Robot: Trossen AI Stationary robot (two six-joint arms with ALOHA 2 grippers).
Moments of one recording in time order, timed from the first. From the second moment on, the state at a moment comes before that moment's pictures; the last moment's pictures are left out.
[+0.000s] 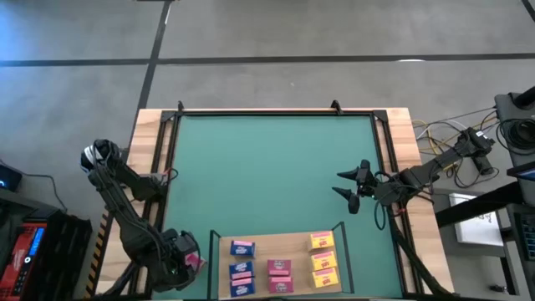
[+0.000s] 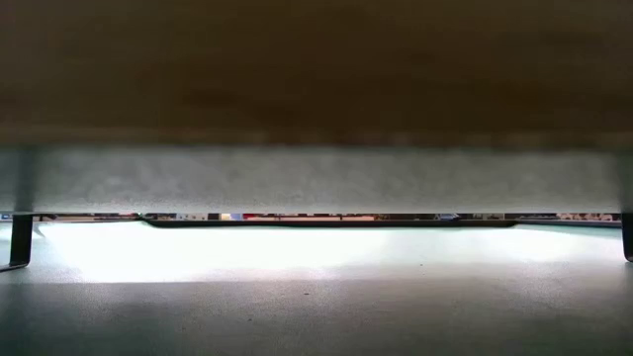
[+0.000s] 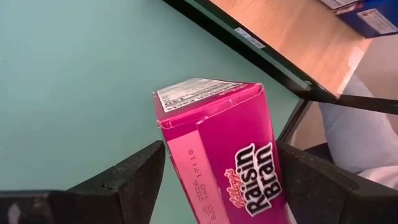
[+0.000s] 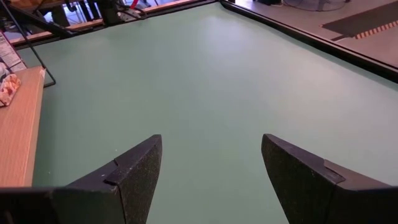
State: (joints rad) left arm -1.02 1.46 1.05 -0.82 -0.15 -1.61; right arm 0.49 0.58 0.21 -0.15 0.76 0.52
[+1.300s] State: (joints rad) left arm -0.86 1.29 1.05 -1.17 -0.36 -1.46; right arm 0.49 0.58 0.21 -0.15 0.76 0.52
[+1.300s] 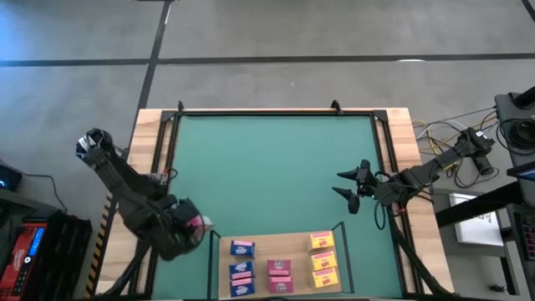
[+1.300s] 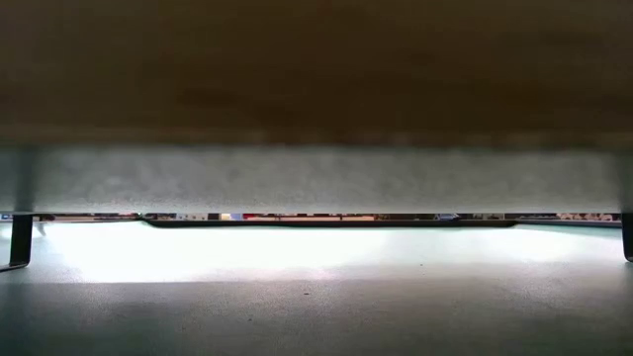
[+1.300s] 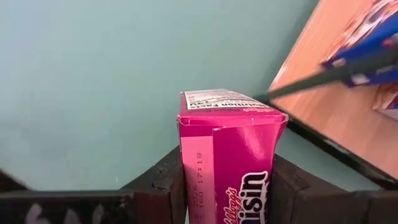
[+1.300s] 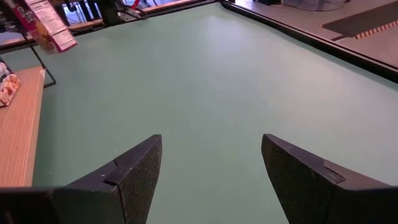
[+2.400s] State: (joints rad) left arm -0.50 1.27 1.05 -0.81 -0.39 -0.70; right arm 0.49 0.58 0.21 -0.15 0.76 0.52
